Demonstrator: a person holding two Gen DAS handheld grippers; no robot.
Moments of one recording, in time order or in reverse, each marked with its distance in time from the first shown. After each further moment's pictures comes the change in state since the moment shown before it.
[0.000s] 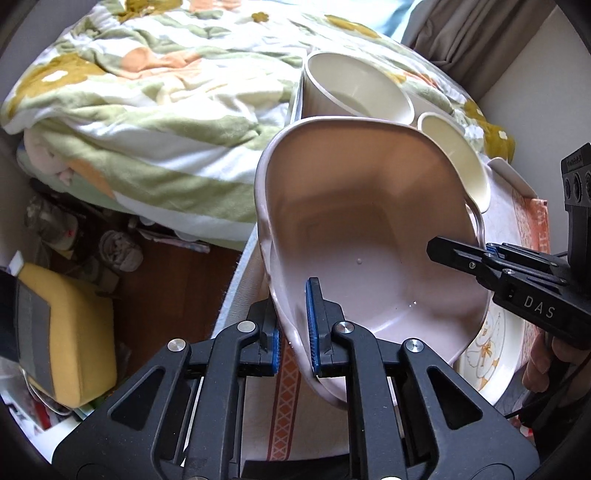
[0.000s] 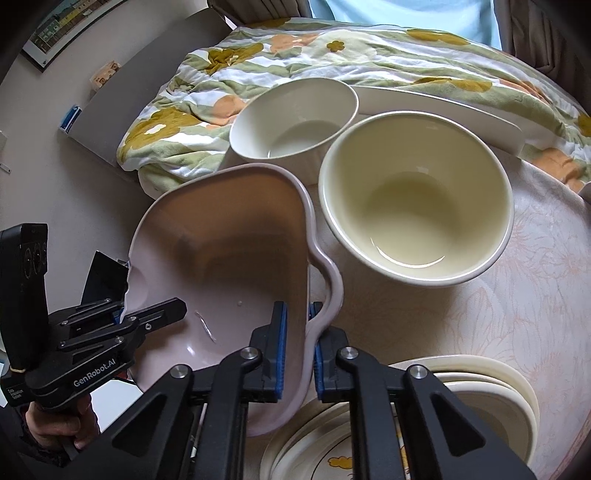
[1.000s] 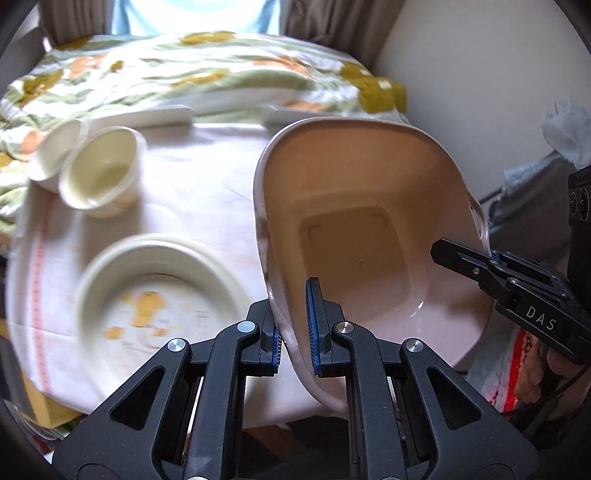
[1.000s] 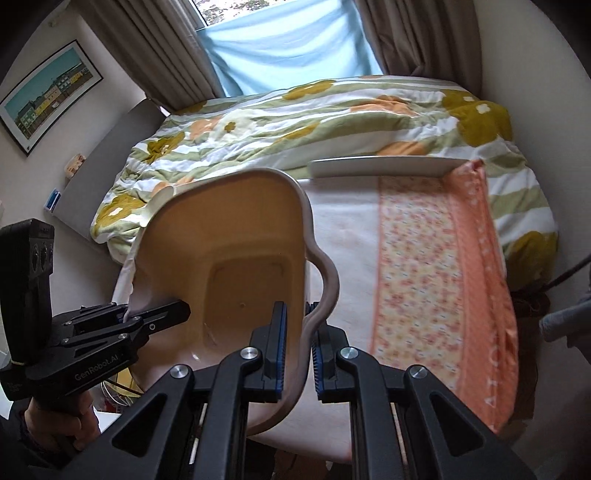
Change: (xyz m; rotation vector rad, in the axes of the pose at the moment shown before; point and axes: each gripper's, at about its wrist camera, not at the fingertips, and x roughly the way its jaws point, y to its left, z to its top) left arm -0.007 -0.365 -0.079 0.263 -0.008 -0.144; right arm -0.235 -0.206 -0.147 0.212 -0.243 -0.142
